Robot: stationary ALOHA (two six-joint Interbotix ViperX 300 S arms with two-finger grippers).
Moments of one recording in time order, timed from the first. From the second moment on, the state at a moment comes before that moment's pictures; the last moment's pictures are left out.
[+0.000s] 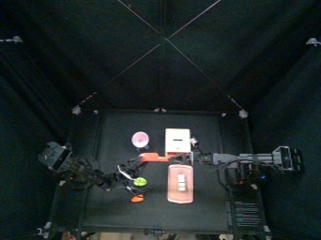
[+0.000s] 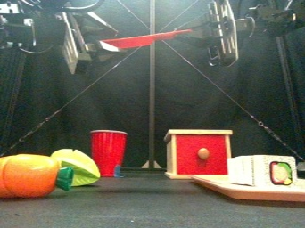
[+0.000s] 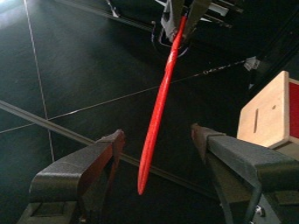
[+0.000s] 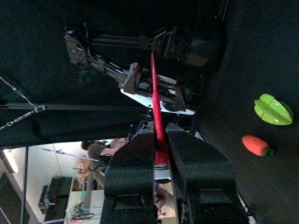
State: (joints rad) left arm -0.43 -0.02 0.92 -0.93 -1.52 1.84; right arm -0.11 -0.47 0.83 -0.18 -0.32 1.60
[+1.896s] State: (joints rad) left arm -0.45 0.04 0.92 -0.95 -1.53 1.90; right arm -0.12 -0.49 0.88 -0.86 -0.28 1.60
